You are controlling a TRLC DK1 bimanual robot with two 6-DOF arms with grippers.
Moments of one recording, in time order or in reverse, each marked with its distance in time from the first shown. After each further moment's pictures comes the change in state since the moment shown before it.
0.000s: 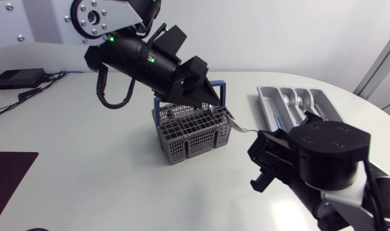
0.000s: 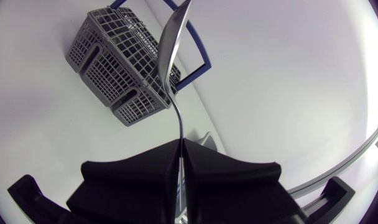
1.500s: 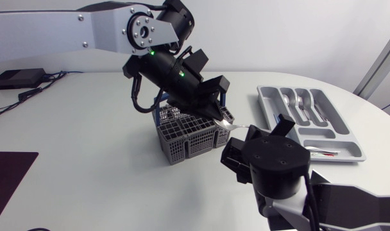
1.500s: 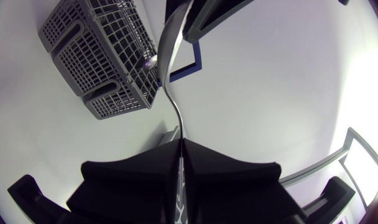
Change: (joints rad) left arm -0.068 0.177 0.128 -0.082 -0.075 -0.072; right arm 0.113 0.326 -0.001 0.428 0.335 -0.219
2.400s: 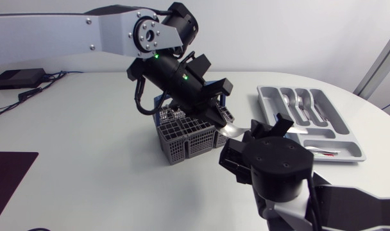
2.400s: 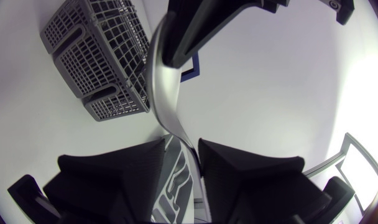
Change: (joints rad) left arm -0.006 0.019 0.012 -0.021 0.024 -0.029; right arm 0.022 -0.015 0.001 0.018 0.001 -0.044
